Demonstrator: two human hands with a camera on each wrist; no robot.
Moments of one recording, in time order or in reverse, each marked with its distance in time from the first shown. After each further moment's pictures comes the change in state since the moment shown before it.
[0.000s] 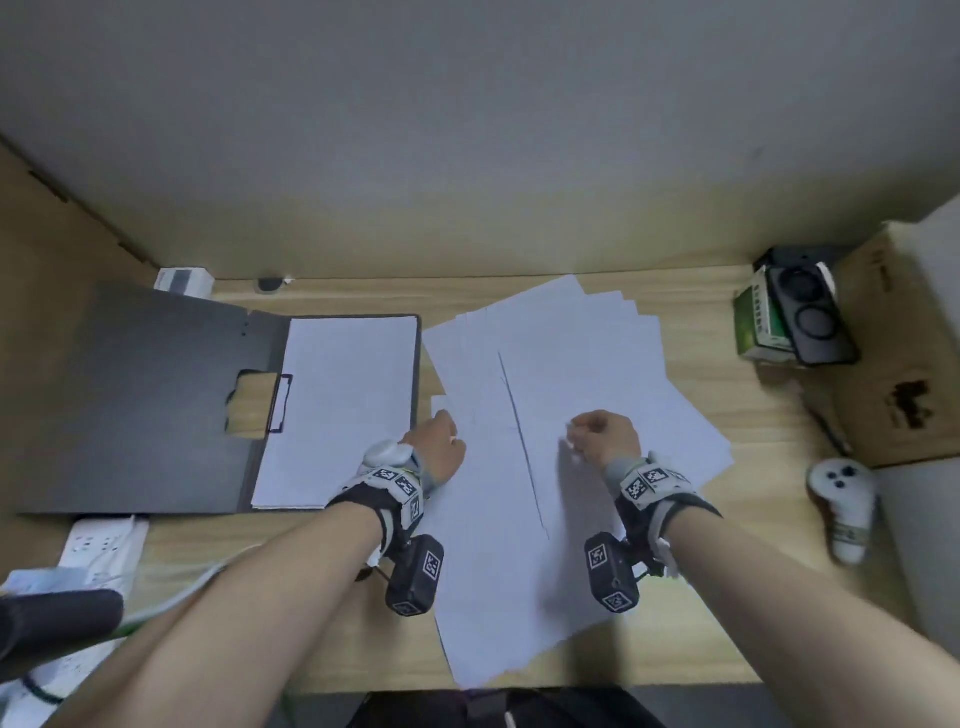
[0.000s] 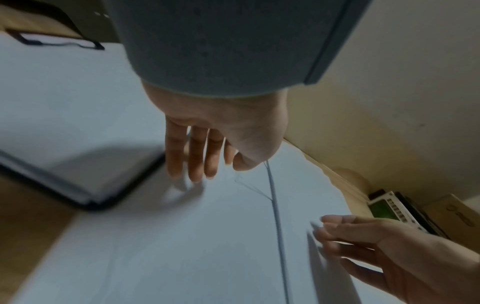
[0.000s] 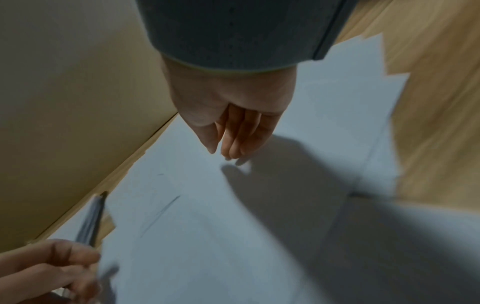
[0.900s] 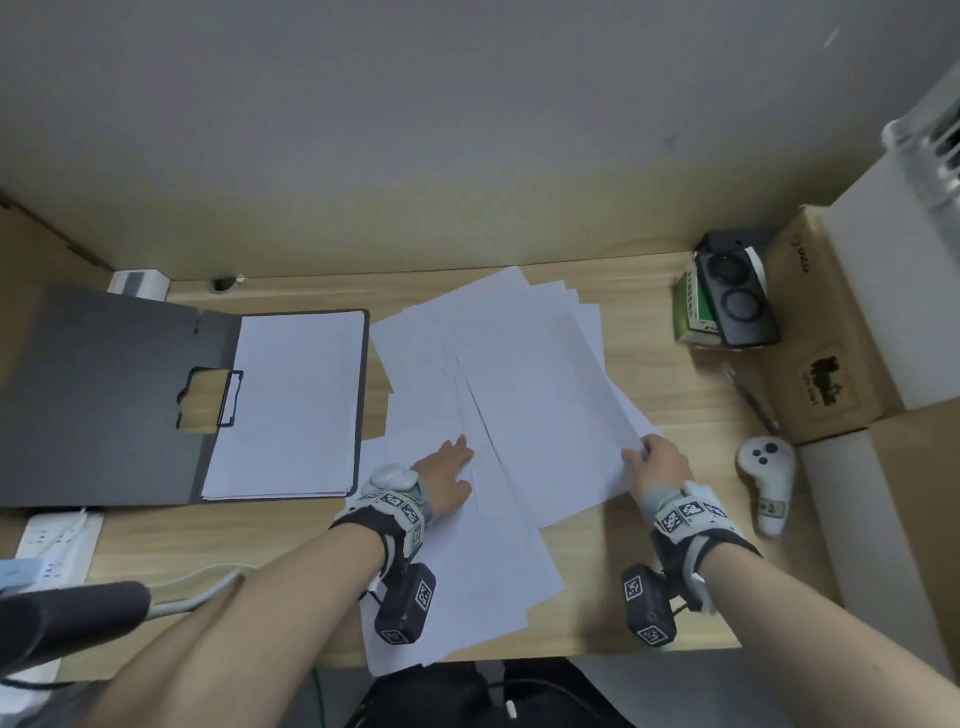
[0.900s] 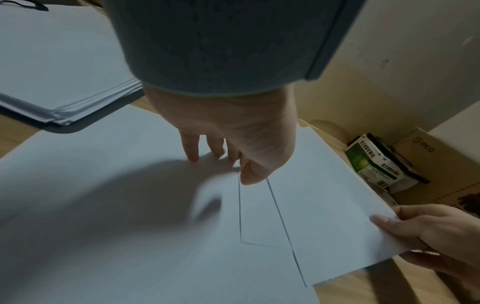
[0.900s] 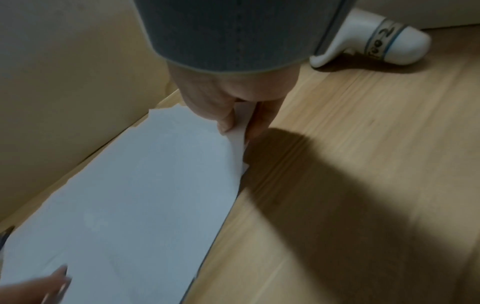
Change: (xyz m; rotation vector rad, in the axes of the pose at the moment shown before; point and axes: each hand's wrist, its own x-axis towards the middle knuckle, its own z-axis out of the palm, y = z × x) left_hand -0.037 0.065 0.061 0.111 -0.289 0.180; right_hand -0.008 0.080 -0.132 -0.431 0.210 -0.025
